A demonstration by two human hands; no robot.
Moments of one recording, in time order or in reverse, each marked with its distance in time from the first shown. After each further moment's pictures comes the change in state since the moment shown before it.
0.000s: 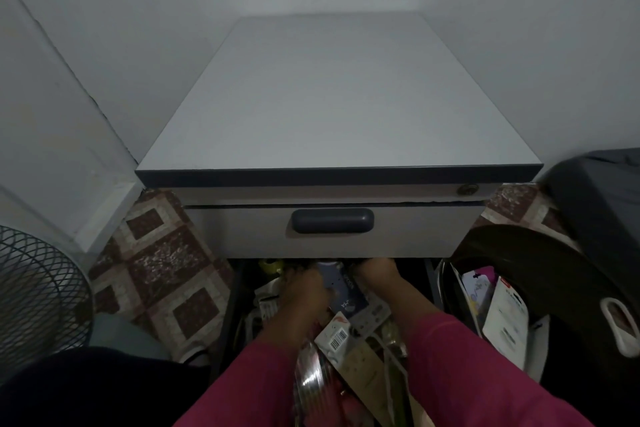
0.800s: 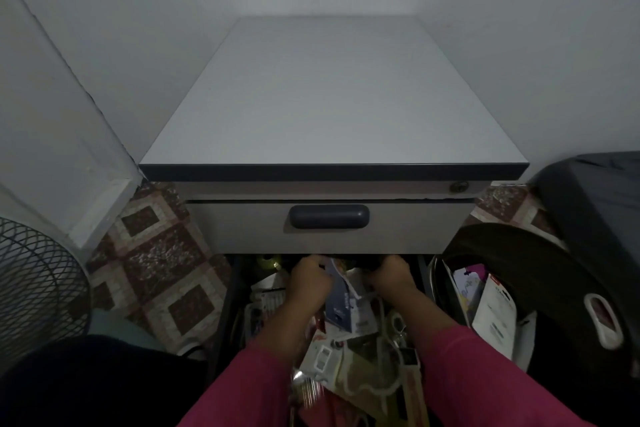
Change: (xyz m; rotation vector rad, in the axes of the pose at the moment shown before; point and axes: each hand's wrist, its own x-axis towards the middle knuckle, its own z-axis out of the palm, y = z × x) left_hand -0.010 0.016 -0.007 -0.622 0.034 -0.040; right_hand -0.037 0.011 -0.003 0.646 0.150 0.354
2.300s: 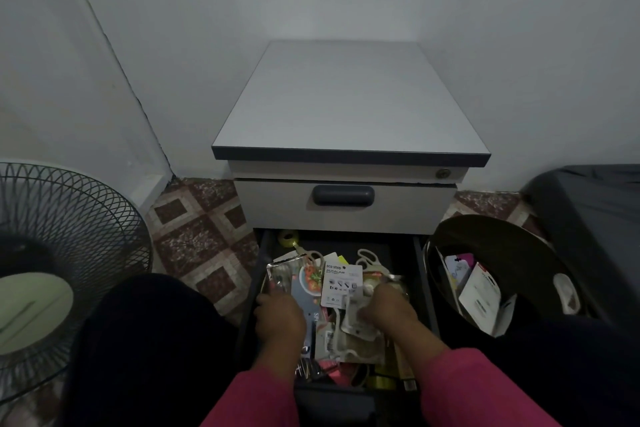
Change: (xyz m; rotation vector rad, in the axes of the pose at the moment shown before) left_hand -0.118 -0.059 -0.033 0.508 0.222 -0.325; right_hand -0.146 -0.006 -0.001 -0.294 -0.169 0.043
